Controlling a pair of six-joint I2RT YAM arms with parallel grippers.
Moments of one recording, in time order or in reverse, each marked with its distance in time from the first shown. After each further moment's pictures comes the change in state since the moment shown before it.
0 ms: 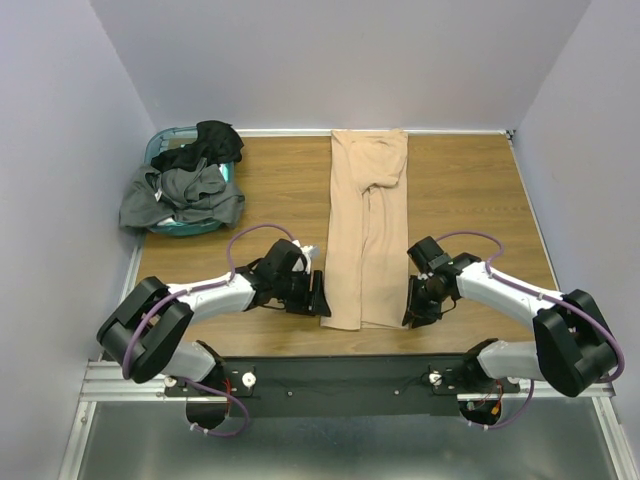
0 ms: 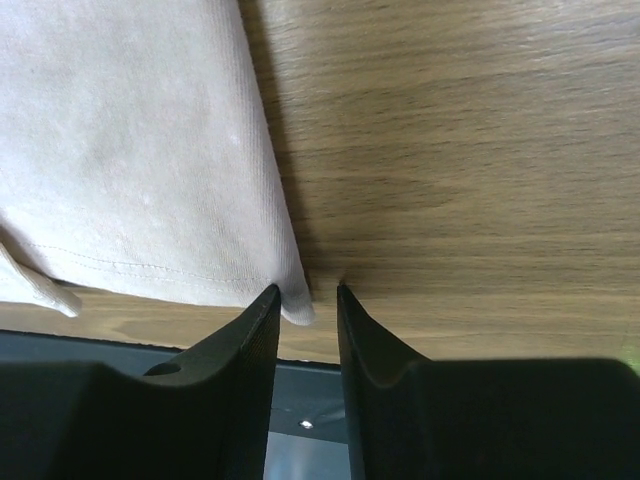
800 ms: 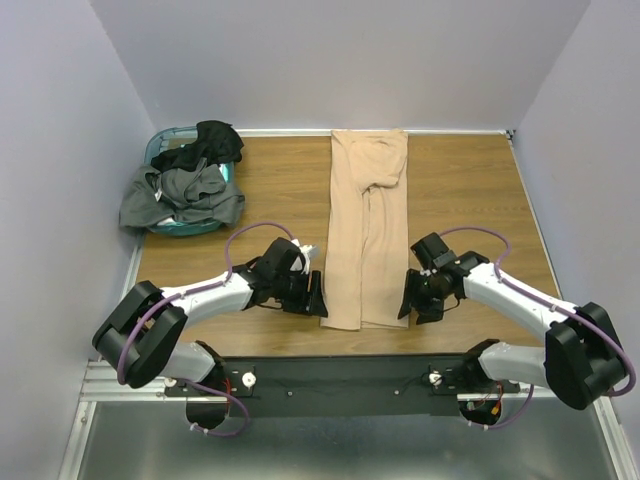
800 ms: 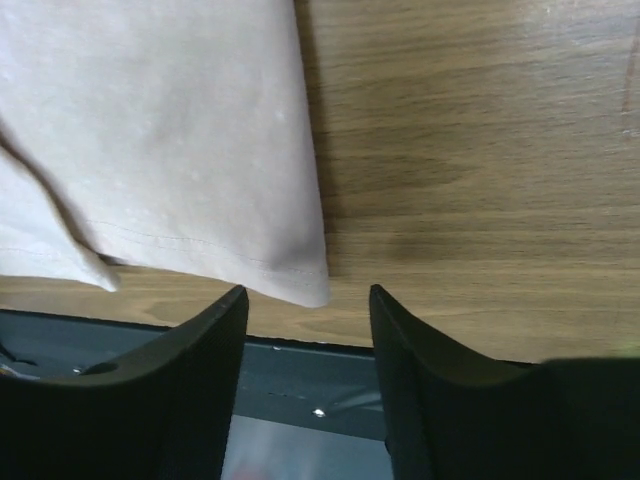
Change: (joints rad) left arm 0.004 -0.032 0.019 -0.074 -0.001 0.049; right arm -0.003 -0.076 0.039 -0.050 0.000 0.007
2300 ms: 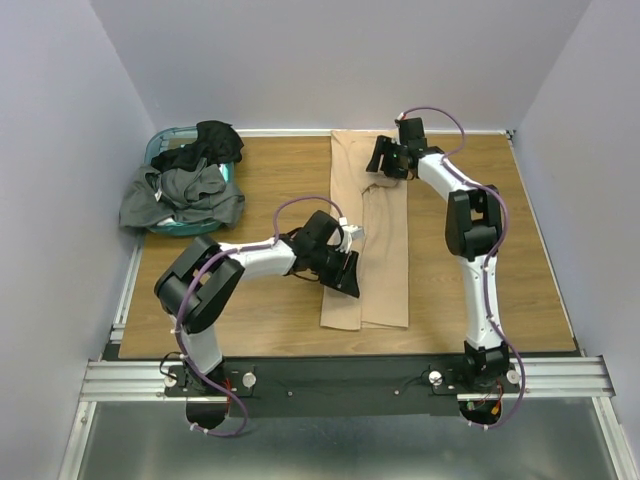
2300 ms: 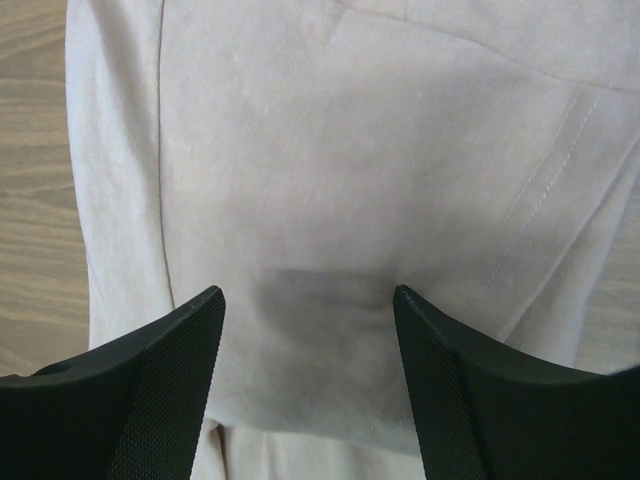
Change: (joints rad) left arm -0.047 0.421 0.388 0.058 0.171 0.203; right arm -0.287 1.235 1.390 0.436 -0.040 -0.367
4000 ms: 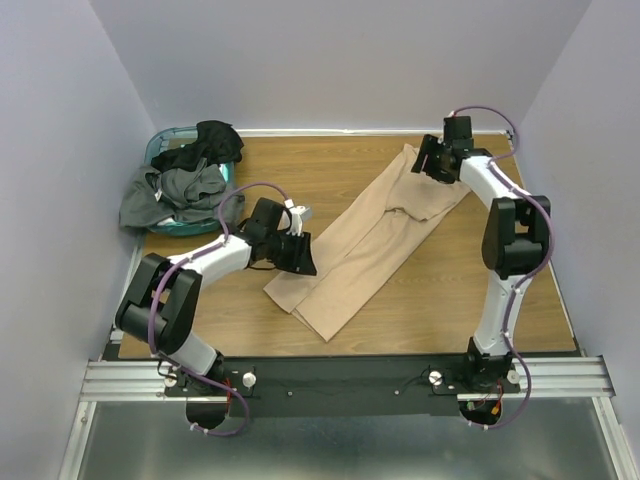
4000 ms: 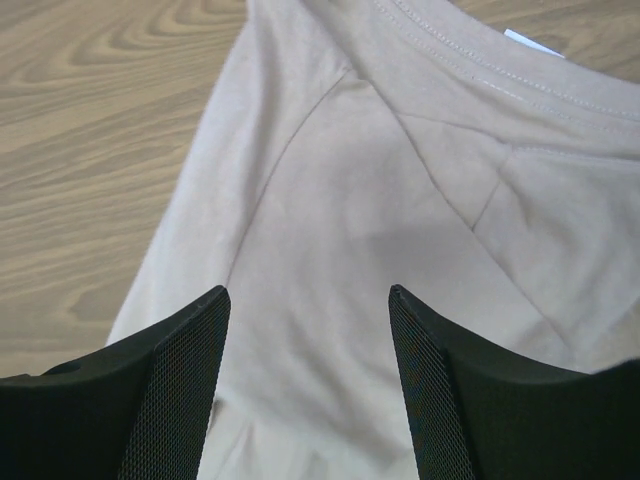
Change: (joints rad) left arm 0.300 -0.233 -0.117 -0.127 -0.071 0.144; right arm -0.153 -0.323 -0.338 -0.041 0.133 -0.032
